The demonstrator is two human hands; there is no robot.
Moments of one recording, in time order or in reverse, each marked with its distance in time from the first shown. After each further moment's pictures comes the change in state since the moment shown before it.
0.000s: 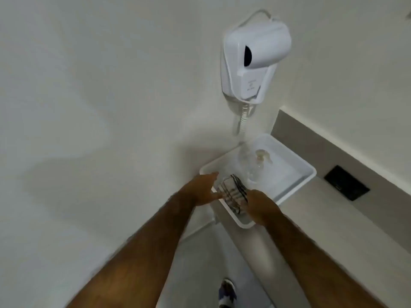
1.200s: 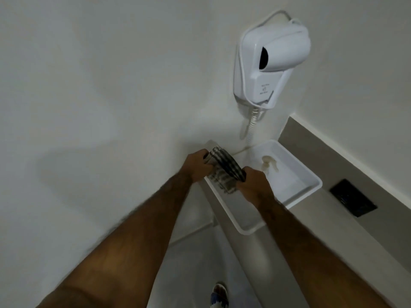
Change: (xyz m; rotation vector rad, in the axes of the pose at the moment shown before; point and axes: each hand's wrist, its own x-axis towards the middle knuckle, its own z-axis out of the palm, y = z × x) left_hand 0.034 -0.022 -0.044 -0.388 0.321 -0.182; right_hand 0.014 -0.064 -0.079 0.212 0.170 -0.017
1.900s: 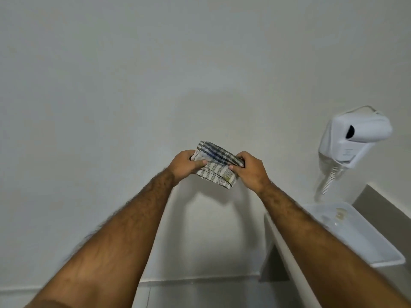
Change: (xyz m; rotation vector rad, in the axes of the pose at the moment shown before) left_hand -0.261 -0.083 -0.269 -0.489 0.404 -0.048; right_hand -0.133 -0.297 -0.006 0.300 0.008 -0.566
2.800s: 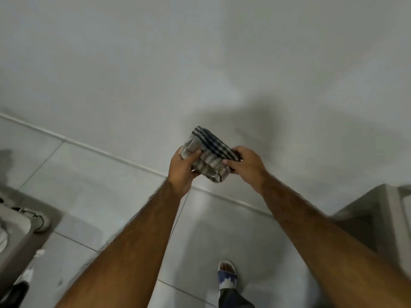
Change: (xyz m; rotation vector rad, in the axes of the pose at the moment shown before) left_hand -0.123 -0.361 -0.048 -0.823 0.644 -0.411; right_hand -0.043 0.095 0.380 0.287 -0.670 0.233
